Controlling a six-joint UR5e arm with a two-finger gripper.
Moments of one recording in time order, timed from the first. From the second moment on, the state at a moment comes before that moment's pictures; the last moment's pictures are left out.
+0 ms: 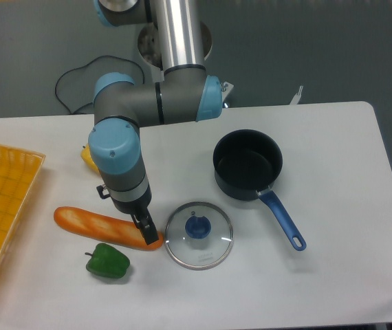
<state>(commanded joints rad) 2.18 -2.02 -1.55 -1.12 1.57 1.31</state>
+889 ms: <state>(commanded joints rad) 2.16 -2.11 -1.54 -1.10 1.52 1.33</state>
